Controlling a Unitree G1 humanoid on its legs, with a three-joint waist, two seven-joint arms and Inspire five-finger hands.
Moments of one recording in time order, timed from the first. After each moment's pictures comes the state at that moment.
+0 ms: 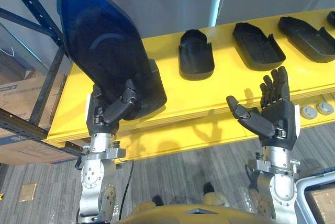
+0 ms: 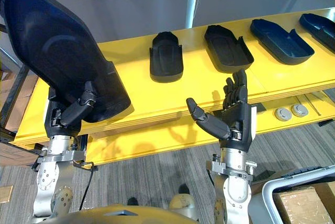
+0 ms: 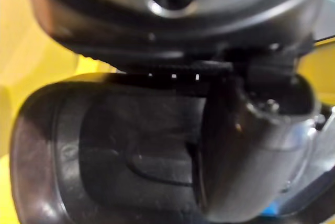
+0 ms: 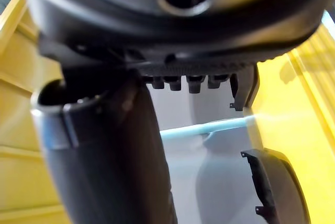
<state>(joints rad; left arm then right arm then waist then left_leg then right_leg) 0.28 0.06 0.04 -0.31 -0.38 -0.25 -0.05 0.39 -0.07 -0.11 -0.31 0.22 -0.44 0.00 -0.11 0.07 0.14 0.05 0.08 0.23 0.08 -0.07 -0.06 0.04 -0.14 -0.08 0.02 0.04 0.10</state>
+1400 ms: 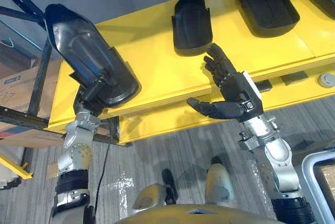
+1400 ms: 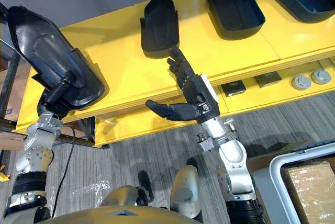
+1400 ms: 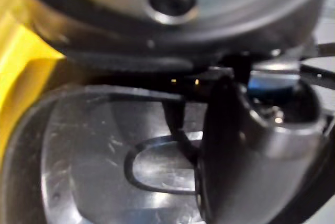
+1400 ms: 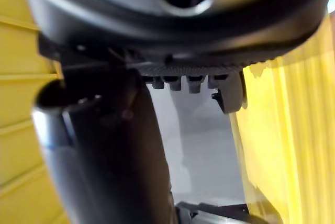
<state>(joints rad) -0.17 0.29 0.32 0.24 -0.82 0.09 -0.14 0.07 -0.32 0.03 -0.31 0.33 -0.23 0.34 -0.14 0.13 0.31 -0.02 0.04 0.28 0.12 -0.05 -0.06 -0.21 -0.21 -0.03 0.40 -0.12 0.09</state>
